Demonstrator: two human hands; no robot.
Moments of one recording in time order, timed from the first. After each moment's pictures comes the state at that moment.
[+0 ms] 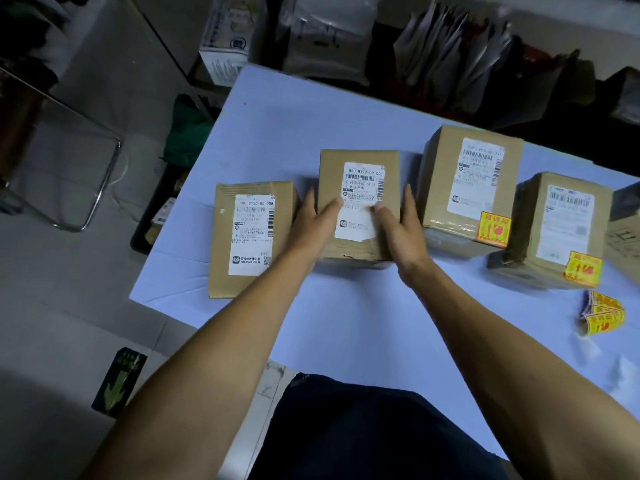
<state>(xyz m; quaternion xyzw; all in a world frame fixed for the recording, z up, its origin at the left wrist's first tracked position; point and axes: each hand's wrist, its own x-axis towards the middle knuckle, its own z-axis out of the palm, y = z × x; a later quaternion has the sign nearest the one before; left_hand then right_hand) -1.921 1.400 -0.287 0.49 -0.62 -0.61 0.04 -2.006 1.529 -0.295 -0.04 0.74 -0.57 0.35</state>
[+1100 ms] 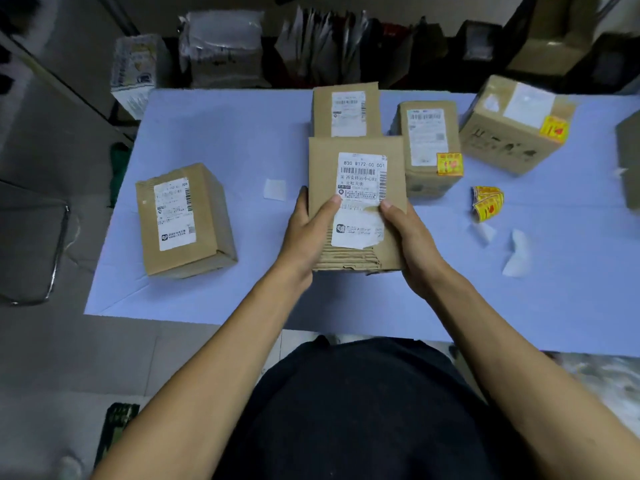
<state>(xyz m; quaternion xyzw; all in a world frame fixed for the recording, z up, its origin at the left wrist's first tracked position) -1.875 1.590 -0.210 0.32 -0.59 -0.74 0.04 -1.937 1.742 -0.216 0.02 0.63 -0.70 0.34</state>
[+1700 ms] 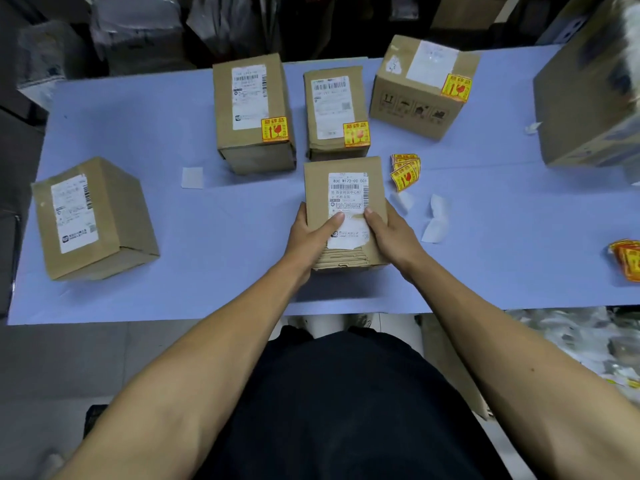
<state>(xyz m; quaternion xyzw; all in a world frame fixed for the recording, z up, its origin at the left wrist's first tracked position) -1.920 1.735 -0.292 0.34 -0.62 -0.71 -0.06 -1.978 1.893 -0.285 0.02 0.80 -0.50 0.32</state>
